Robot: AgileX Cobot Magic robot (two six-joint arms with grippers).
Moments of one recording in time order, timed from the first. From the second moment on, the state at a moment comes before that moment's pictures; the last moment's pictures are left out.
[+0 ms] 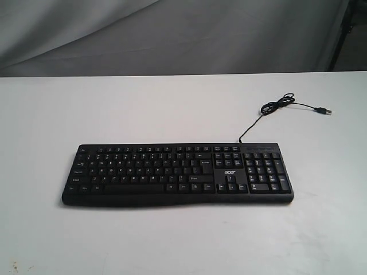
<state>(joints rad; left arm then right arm) -0.17 0.00 0.00 0.04 0.26 -0.02 0.06 0.01 0.00 1.31 -0.14 -0.22</state>
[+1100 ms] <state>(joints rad) -0.17 0.00 0.00 0.04 0.26 -0.02 0.06 0.01 0.00 0.06 0.22 0.01</state>
